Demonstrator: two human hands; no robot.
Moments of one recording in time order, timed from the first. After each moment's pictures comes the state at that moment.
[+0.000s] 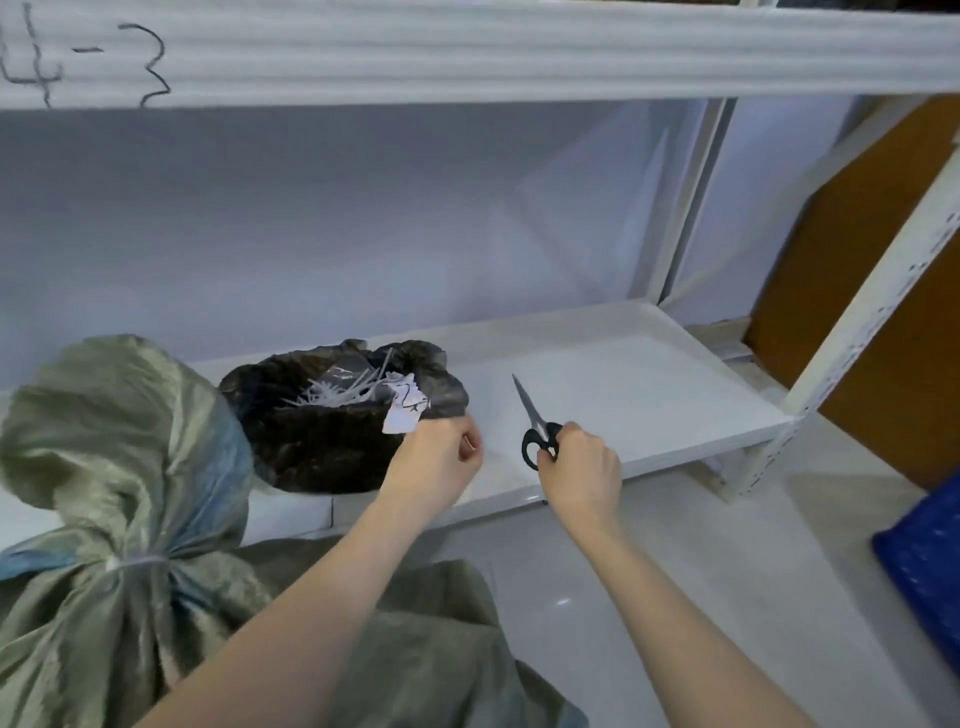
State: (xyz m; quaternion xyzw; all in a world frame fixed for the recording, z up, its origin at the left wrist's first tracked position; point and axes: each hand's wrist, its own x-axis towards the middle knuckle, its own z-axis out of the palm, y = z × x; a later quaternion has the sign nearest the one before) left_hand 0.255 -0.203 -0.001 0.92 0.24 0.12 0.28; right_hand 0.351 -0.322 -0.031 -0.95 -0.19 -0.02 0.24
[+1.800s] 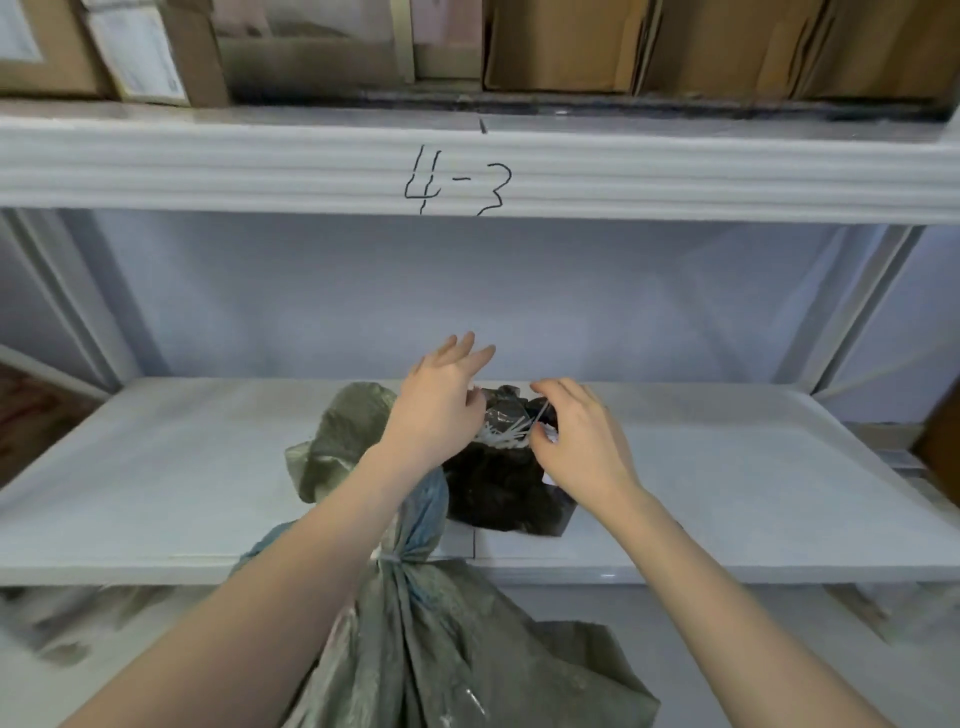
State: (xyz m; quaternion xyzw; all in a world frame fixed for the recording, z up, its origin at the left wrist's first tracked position) left_hand 0.162 -0.083 0.096 0.93 0.26 0.22 0.16; right_hand 0.273 -0.201 0.070 -0.81 -0.50 -0.08 0.29
